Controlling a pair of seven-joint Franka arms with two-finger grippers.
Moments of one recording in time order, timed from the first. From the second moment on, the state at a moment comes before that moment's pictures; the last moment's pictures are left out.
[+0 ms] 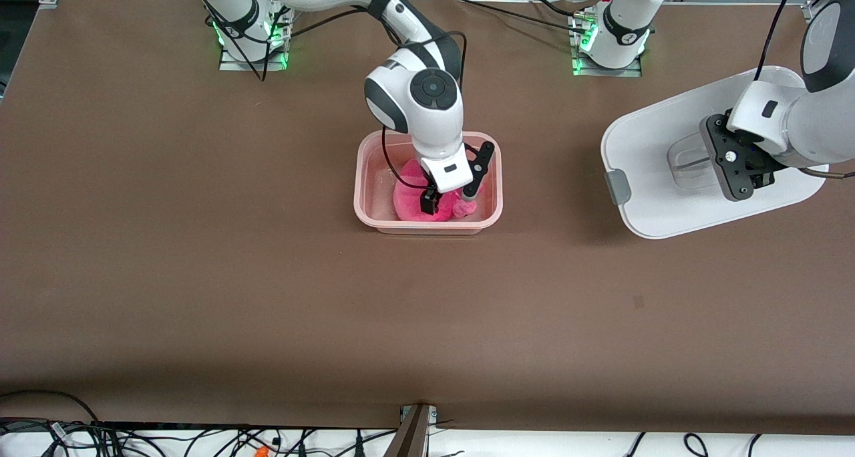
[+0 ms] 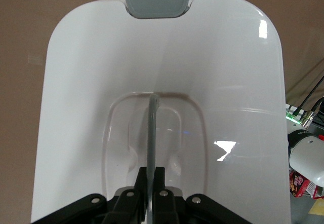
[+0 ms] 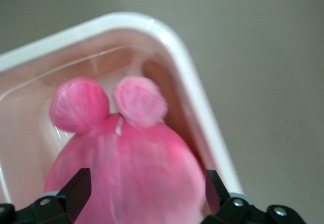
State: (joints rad) left arm 0.17 0.25 -0.31 -1.41 0.16 1.31 1.11; right arm 0.85 0.69 -0.06 -1.27 -0.02 2.09 -0.34
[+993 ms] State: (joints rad) left arm -0.08 0.35 -0.34 -1.43 -0.09 1.55 1.13; right arm 0.64 0.23 -0.49 -1.30 0.16 1.54 -0.11
